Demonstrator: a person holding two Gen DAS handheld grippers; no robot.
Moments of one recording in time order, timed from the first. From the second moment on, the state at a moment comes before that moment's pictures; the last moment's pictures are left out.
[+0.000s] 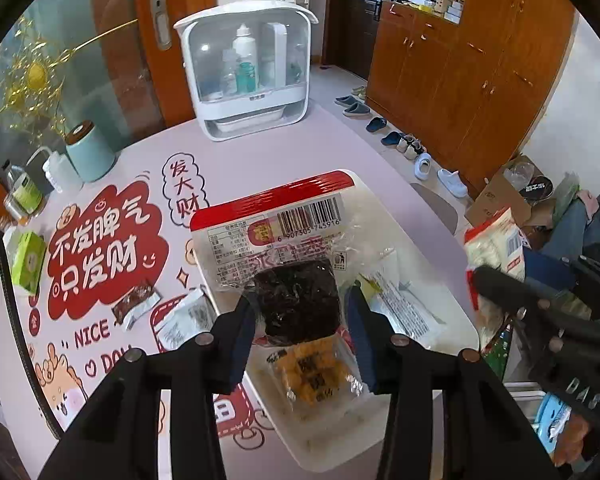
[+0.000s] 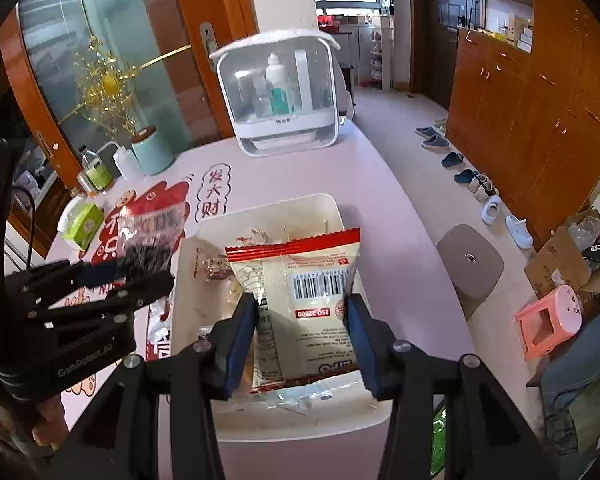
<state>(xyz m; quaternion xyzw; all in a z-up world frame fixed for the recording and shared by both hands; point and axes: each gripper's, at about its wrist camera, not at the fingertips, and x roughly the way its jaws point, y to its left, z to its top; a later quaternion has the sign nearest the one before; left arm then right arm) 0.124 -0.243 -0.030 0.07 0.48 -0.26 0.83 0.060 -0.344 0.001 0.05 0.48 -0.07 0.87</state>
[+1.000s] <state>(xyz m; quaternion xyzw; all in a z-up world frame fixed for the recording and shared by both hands) 0.101 -0.098 -0.020 0.04 0.49 -0.13 0.86 0.048 -0.299 -0.011 0.07 0.49 -0.03 0.87</state>
